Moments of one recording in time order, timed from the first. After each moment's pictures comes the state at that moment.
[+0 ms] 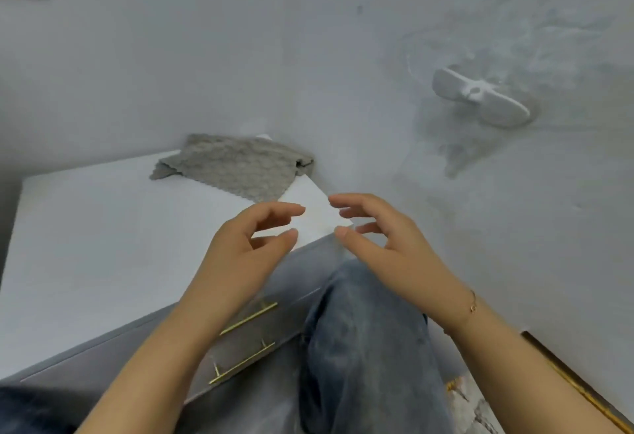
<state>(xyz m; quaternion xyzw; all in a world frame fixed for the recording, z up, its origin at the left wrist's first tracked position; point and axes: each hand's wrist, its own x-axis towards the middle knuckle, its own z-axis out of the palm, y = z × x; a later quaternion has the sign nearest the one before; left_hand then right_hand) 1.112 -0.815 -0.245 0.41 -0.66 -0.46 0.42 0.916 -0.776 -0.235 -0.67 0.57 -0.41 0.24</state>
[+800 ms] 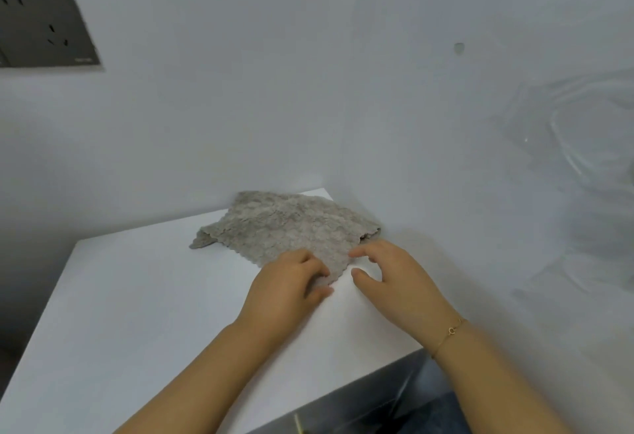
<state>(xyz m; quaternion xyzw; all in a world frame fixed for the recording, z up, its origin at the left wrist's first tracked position) 1.100 -0.996 -0.306 0.51 -0.84 -0.11 0.19 0.915 -0.971 -0.288 -0.73 0.61 -0.26 0.15</state>
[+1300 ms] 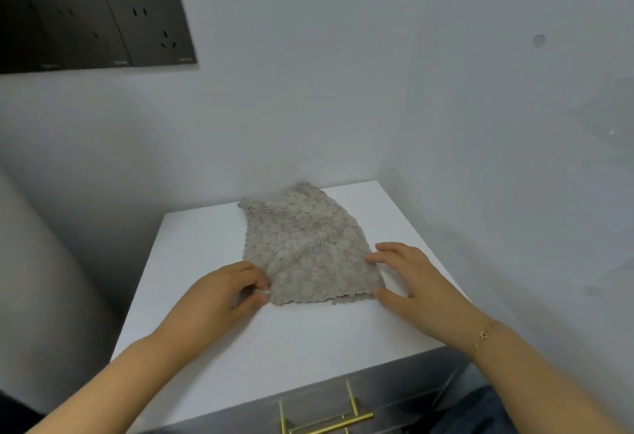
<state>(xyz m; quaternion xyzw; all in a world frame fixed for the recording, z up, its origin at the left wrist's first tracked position) 1.251 -0.936 -0.303 0.56 -0.79 -0.16 0.19 0.941 -0.957 -0.300 -0.81 0.52 -0.20 0.19</state>
